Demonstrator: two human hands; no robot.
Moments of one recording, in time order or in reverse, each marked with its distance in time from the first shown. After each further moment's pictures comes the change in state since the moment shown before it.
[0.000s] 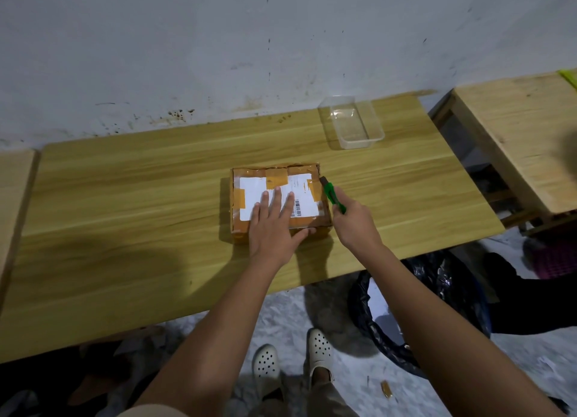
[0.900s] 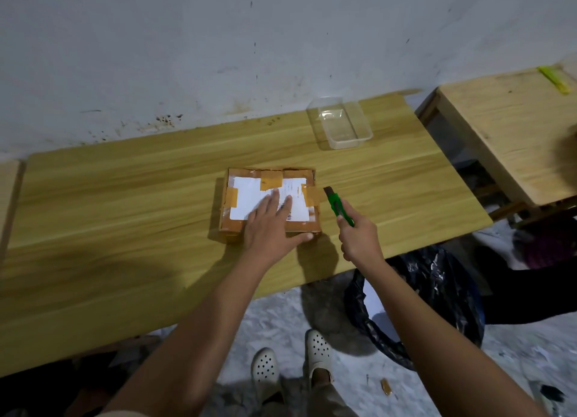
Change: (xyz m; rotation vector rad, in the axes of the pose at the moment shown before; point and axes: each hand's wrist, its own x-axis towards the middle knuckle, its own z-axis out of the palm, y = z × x) left_hand 0.001 0.005 -0.021 -0.079 -0.114 0.060; right_hand -0.009 0.039 0.004 0.381 0.084 0.150
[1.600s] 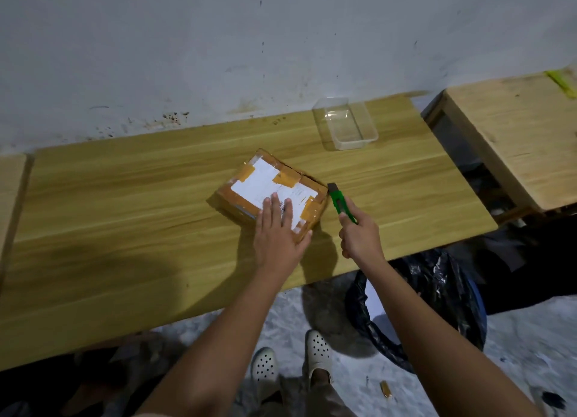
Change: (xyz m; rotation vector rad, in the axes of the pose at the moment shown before) left_hand -0.015 0.009 0.022 0.032 0.114 -0.059; right_hand -0.003 -0.010 0.005 0.108 -0.001 0.035
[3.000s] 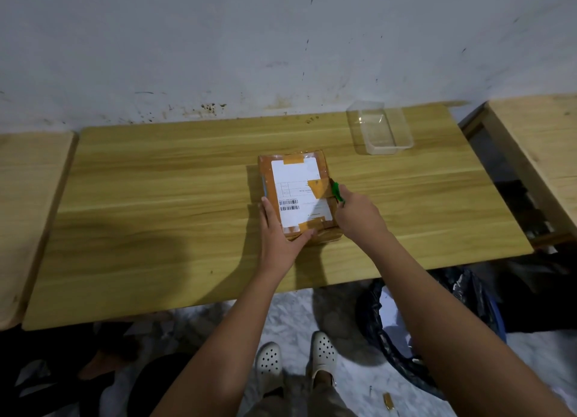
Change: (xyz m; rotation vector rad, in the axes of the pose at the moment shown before) left_hand -0.015 -0.034 -0.007 -0.867 0.118 -0.335; right_hand 0.006 -0.055 0.043 -0.838 -0.190 -0.218
